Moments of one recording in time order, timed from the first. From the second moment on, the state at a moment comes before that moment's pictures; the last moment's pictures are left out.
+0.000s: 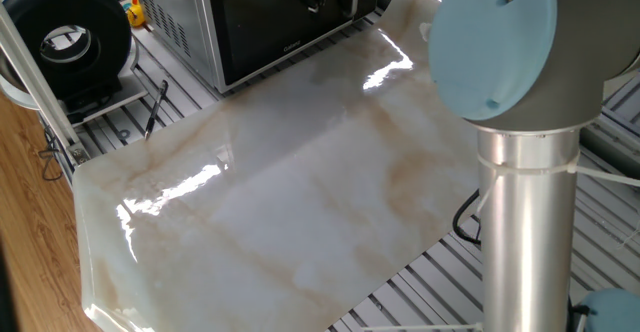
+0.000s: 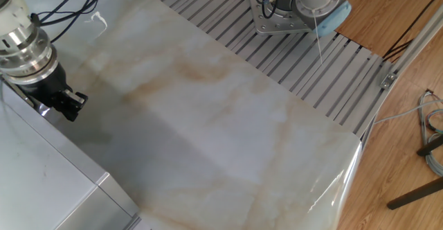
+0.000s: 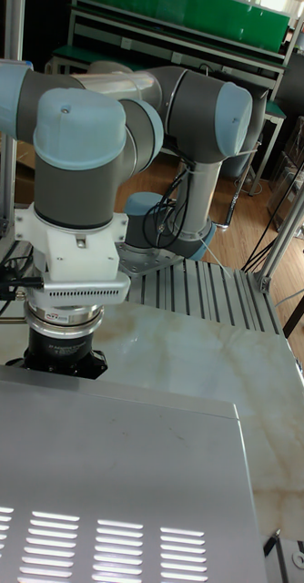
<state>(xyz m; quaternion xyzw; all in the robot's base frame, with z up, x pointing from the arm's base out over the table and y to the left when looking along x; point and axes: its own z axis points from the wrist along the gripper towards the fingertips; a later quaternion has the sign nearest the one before) 0.707 -0.110 0.138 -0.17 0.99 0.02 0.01</state>
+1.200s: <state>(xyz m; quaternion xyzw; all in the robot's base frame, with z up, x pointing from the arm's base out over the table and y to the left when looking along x) 0.665 -0.101 0.134 -0.15 0.99 0.02 0.01</state>
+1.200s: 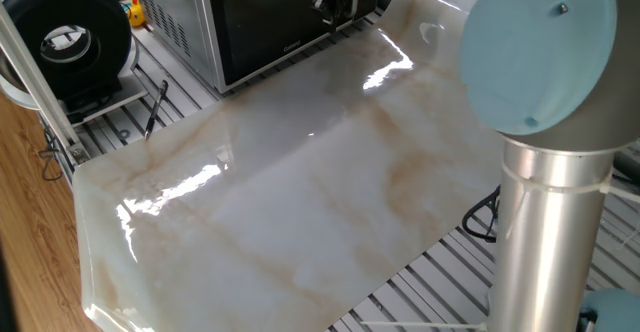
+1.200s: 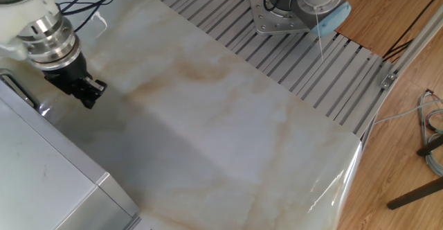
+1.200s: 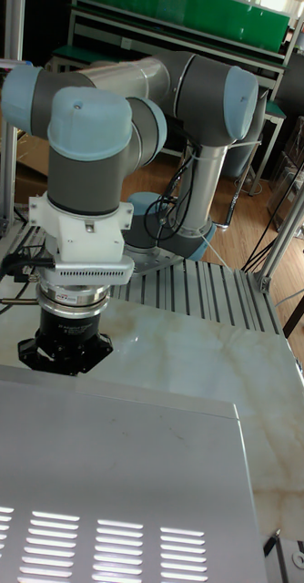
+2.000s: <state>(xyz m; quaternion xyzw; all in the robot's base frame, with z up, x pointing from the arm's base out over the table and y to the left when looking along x) 0.658 -0.079 0.192 -0.15 0.99 0.01 0.00</state>
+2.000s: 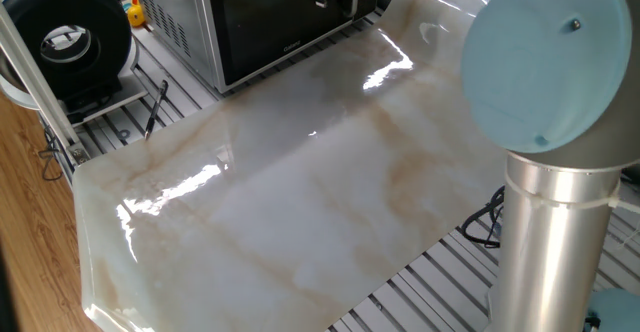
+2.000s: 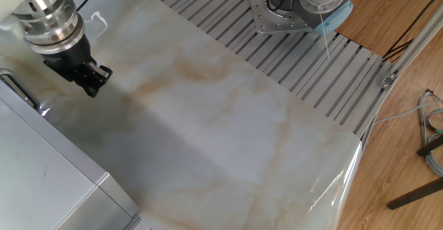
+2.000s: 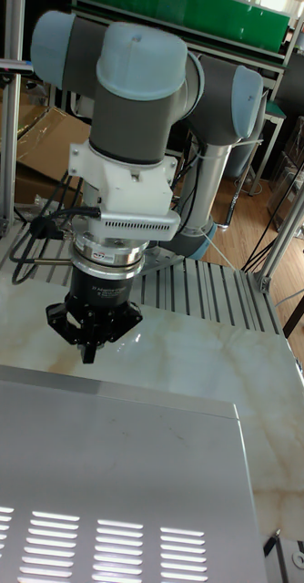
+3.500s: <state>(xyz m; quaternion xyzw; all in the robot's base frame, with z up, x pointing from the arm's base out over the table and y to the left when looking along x) 0.630 -0.063 0.261 -0.15 0.99 0.00 0.01</state>
